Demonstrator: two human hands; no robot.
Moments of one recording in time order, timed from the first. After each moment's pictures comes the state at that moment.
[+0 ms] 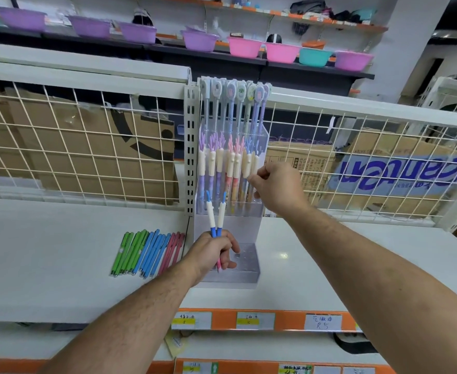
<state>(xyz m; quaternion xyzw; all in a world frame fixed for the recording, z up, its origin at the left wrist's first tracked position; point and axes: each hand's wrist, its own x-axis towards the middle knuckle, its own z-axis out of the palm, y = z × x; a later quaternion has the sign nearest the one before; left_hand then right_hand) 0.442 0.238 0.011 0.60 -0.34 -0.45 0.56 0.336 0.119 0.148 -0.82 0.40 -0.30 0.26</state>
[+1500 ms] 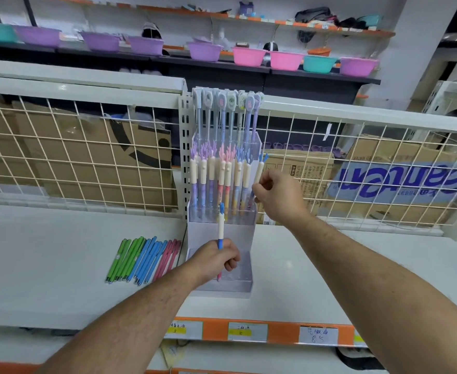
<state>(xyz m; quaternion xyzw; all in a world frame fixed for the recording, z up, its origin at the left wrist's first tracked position) 0.432 0.222 0.015 0.69 -0.40 -0.40 0.45 0.324 0.082 0.130 -0.82 0.36 -0.34 0.29</state>
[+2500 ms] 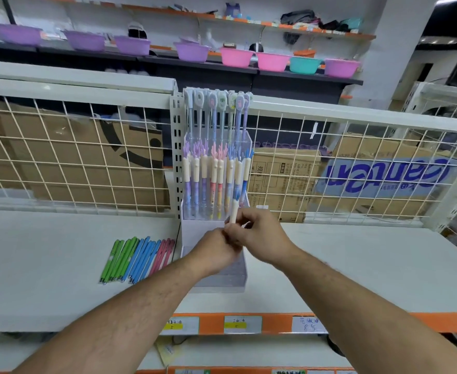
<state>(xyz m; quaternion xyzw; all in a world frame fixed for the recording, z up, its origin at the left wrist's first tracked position) 0.410 0.216 0.047 0.72 -0.51 -0.27 0.39 0.294 0.147 0.097 -0.83 0.26 -0.27 0.41</state>
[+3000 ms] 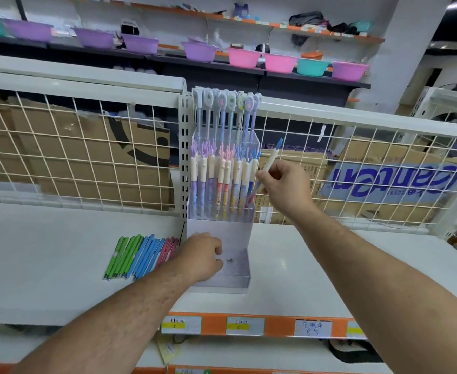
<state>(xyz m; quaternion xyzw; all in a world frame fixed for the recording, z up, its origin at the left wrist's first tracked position) 0.445 0.236 0.020 0.81 -0.56 -0.09 0.17 0.310 0.097 0.153 -0.78 0.36 -0.39 0.33</state>
